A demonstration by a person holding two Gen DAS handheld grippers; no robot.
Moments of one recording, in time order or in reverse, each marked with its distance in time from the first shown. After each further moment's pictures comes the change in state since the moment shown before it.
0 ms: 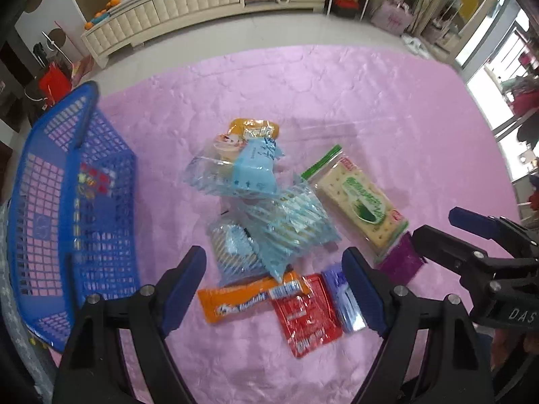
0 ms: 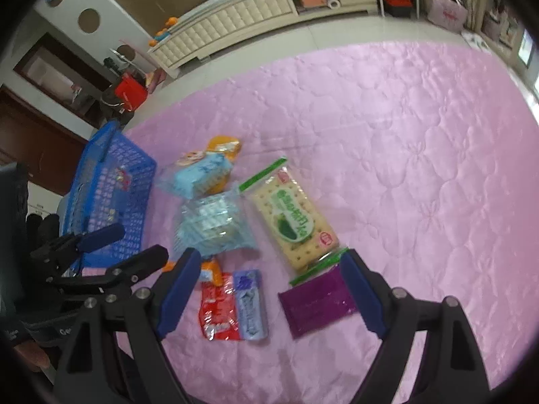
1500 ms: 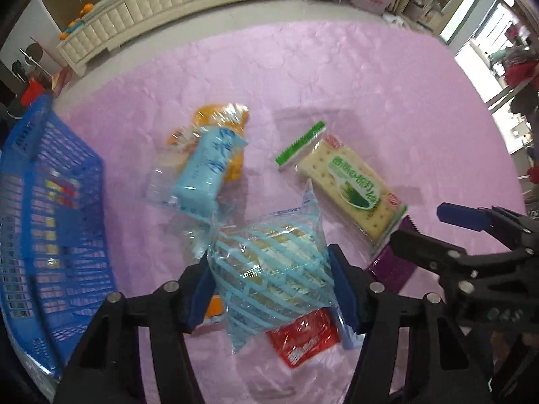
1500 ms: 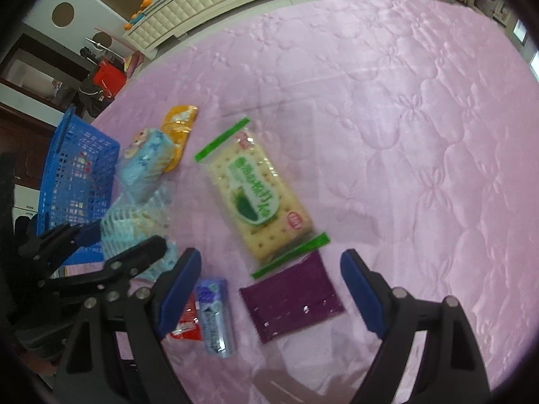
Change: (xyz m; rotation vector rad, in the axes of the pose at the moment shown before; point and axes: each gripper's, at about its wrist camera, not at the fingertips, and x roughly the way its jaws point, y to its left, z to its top) left arm 0.008 -0.011 -0.010 0.091 0.021 -0.049; right arm 0.005 -0.016 -0.018 0.034 0.094 -0.048
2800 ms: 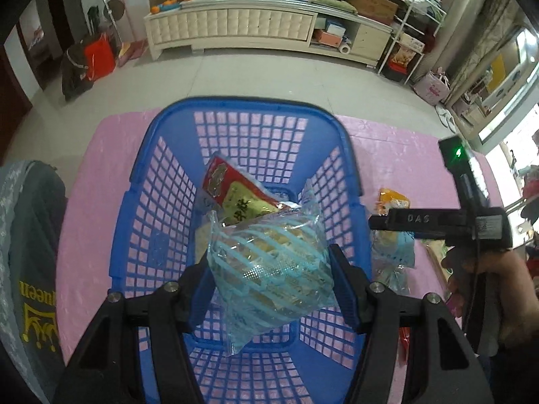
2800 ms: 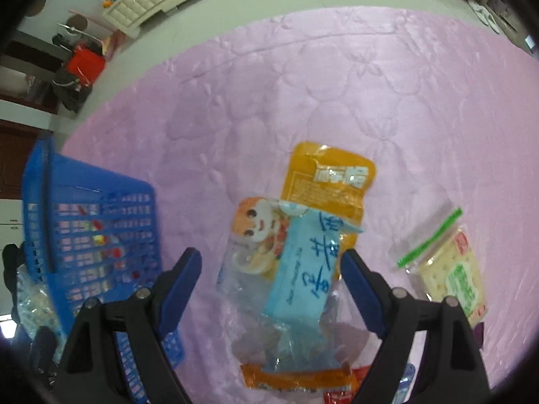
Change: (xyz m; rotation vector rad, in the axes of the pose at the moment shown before) left arm -0.064 0.248 -0.026 -0.317 -0.188 0.014; right arm 0.137 0.170 0.114 0.079 0.185 -0.102
